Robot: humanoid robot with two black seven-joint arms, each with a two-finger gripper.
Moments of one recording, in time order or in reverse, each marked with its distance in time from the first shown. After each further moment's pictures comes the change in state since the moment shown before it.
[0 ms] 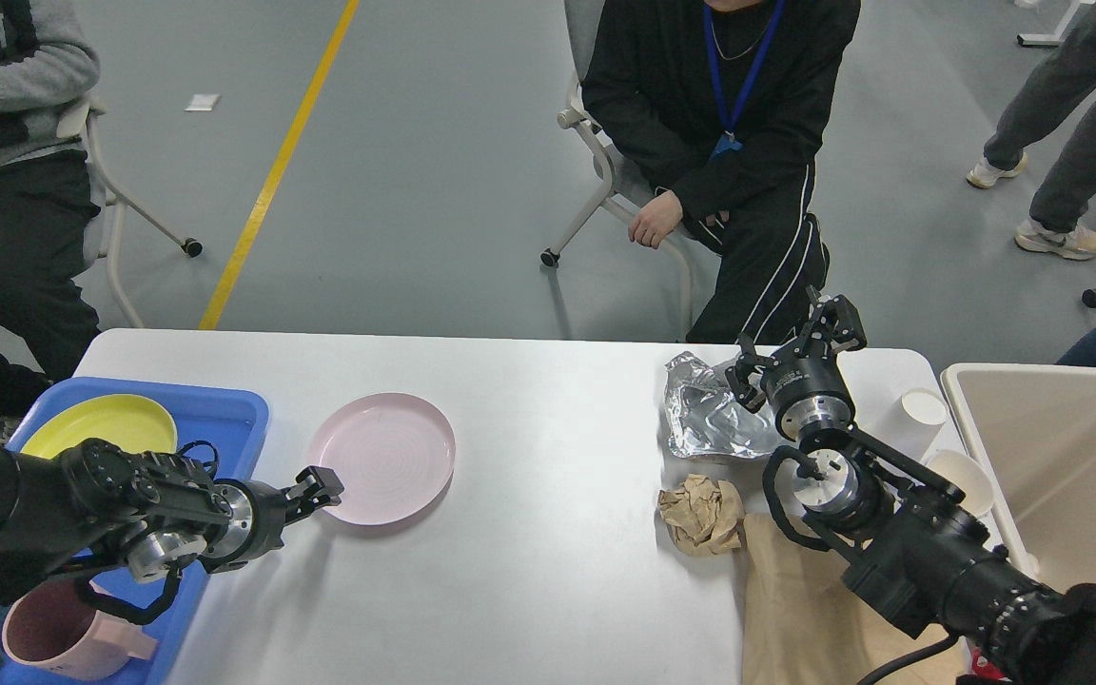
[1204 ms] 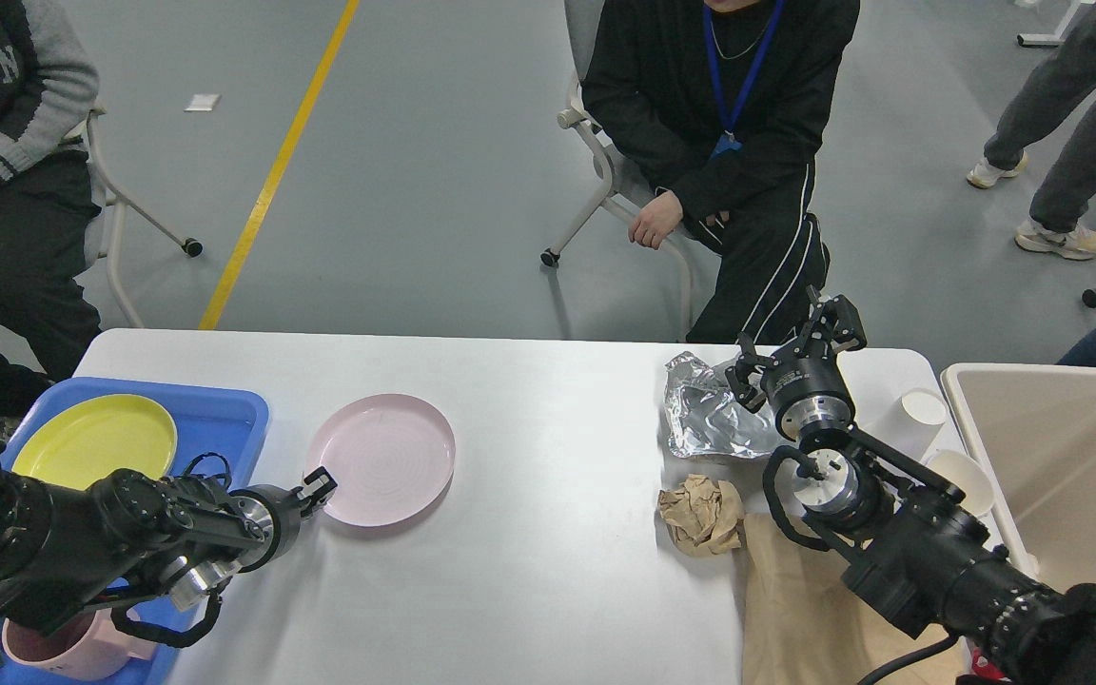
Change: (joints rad) left arm 0.087 -0.039 -0.083 0.022 -0.002 0.232 0.001; right arm 0.000 0.000 0.000 0.000 0.000 0.000 0.000
